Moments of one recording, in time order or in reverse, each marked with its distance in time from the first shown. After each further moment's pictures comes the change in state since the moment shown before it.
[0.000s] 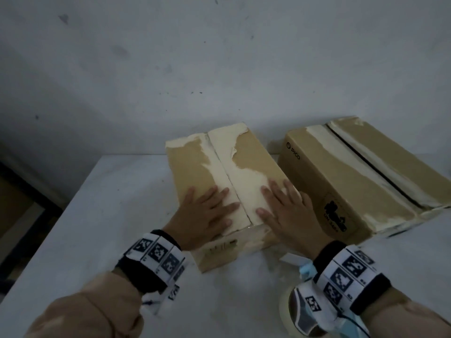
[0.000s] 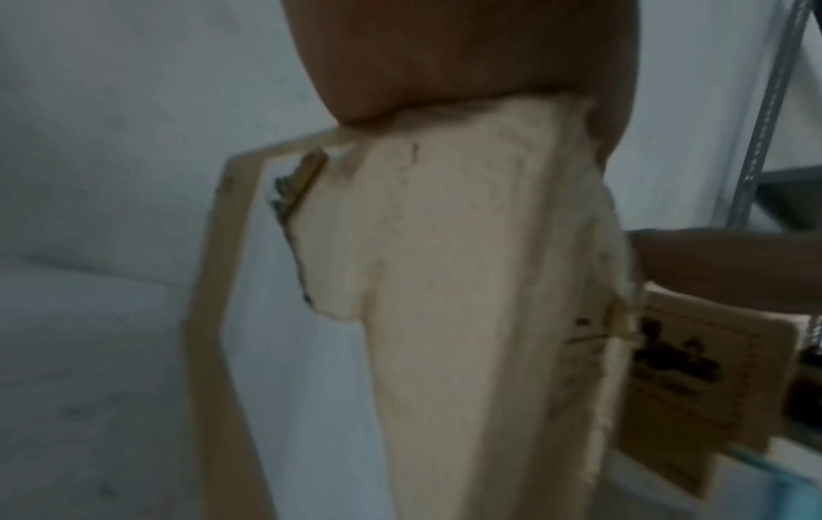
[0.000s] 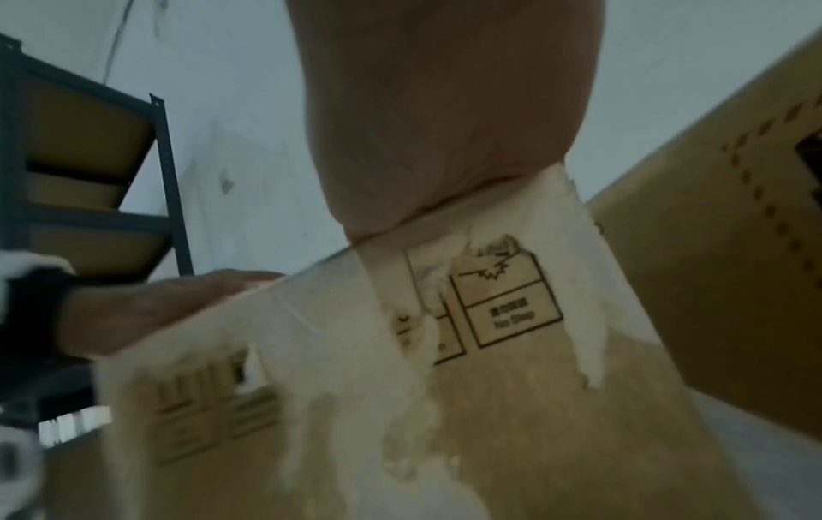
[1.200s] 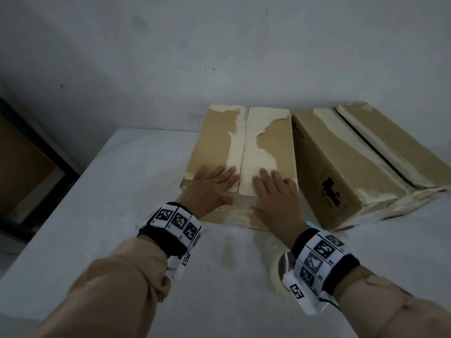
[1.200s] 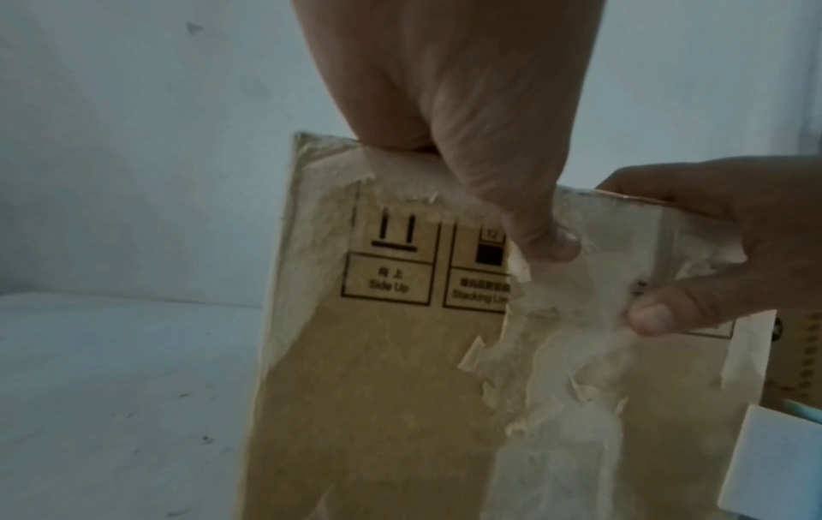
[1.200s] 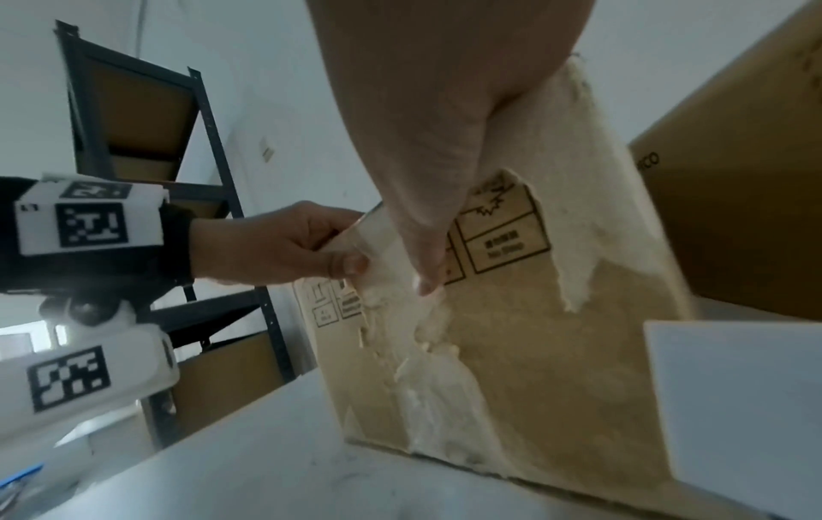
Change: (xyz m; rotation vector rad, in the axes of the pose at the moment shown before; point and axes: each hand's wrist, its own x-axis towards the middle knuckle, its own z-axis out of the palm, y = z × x) left_hand -0.005 0.029 0.017 0.102 0.242 -0.035; right_hand -0.032 -0.029 0.014 -0.175 0.076 -0.067
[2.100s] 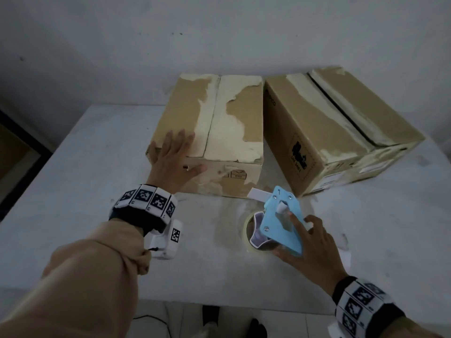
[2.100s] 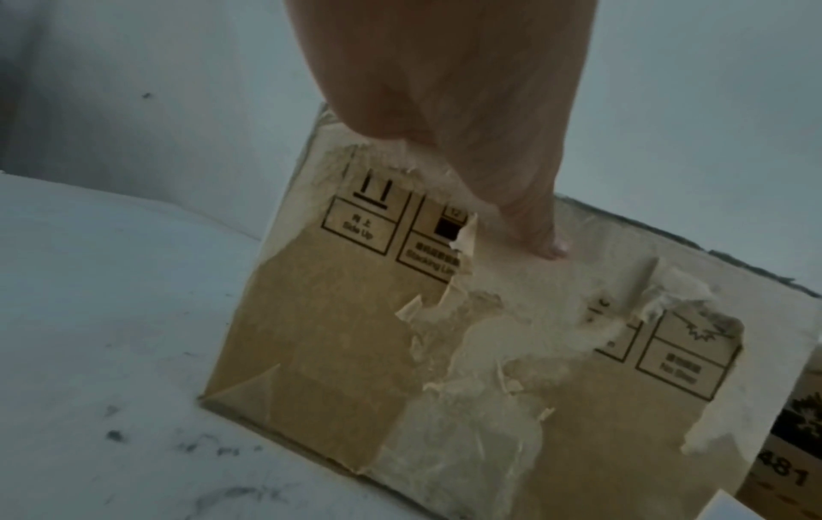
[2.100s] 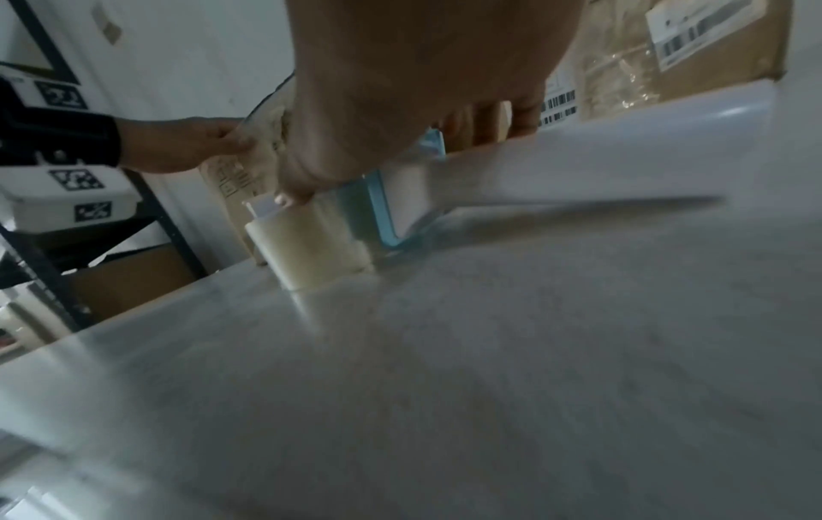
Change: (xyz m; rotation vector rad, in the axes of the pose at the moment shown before) left_hand -0.010 0.026 0.016 -0.338 0.135 -0.443; right_hand -0.158 0.092 0.107 0.343 0.098 0.159
